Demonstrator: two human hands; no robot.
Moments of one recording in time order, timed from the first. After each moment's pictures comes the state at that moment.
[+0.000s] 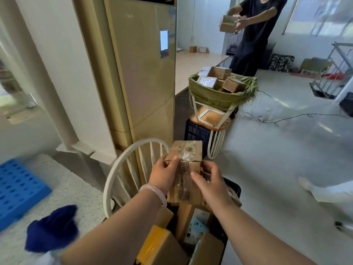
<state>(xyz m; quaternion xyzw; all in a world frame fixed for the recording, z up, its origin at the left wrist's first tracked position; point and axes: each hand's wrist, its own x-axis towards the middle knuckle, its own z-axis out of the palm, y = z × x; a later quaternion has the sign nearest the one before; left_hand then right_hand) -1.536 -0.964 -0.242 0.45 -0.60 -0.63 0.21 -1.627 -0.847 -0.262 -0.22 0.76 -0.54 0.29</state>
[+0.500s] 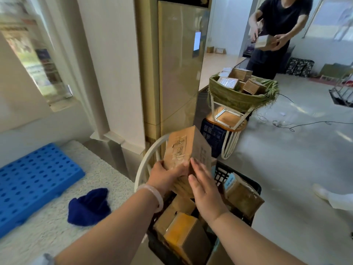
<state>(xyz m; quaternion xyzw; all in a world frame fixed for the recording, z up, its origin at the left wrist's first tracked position) -1.421 -0.996 -0.240 0.48 -0.60 -0.61 0.18 -1.511 -0.877 -0.256 -0.42 0.75 -0.44 0.25</state>
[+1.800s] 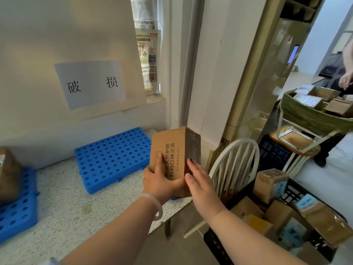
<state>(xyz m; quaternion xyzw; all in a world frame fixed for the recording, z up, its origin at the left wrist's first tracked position) -1.156 -1.027 -0.270 0.60 -0.63 -0.42 0.26 -1.279 -0.953 -0.254 -0.52 0.66 -0.43 0.34</state>
